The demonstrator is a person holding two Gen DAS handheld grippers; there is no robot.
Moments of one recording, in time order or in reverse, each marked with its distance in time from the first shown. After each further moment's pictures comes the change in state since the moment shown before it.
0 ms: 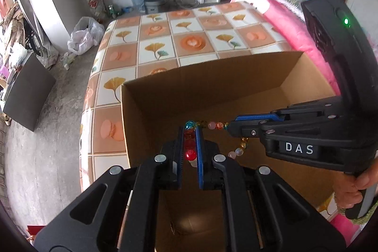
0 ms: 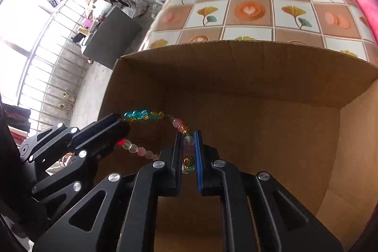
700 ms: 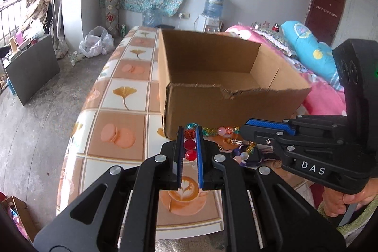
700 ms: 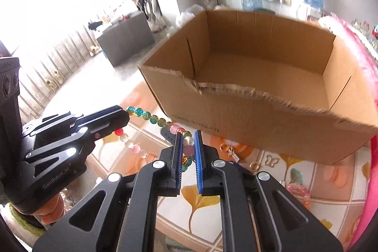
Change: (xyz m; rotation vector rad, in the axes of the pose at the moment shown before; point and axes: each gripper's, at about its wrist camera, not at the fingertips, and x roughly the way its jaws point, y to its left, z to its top) left arm -0.113 0.007 -0.227 -0.159 -0.368 -0.110; right arm -0.044 0.095 -0.235 -0.314 -0.342 -0.156
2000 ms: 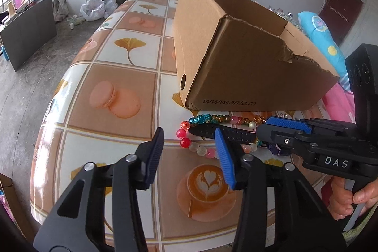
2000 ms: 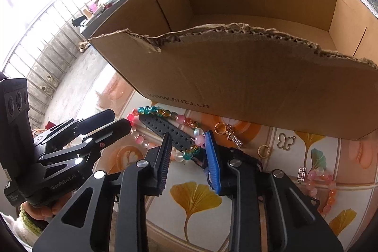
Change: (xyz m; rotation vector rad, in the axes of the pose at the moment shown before) left arm 0.077 0.053 -0.033 -0.122 0.196 -0.025; right arm 0.073 -0.040 0.016 0.161 0.192 -0.001
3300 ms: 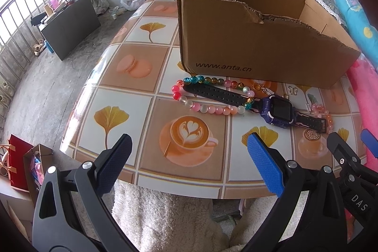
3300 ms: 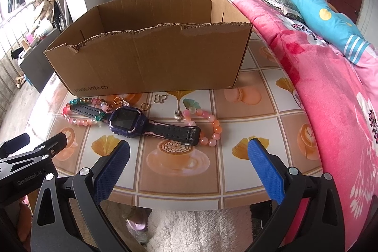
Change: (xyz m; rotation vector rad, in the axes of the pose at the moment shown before) left arm -0.035 -0.073 -0.029 -0.030 0.093 0.347; right arm -0.090 -0.041 -0.077 0.181 -0.206 -0.447
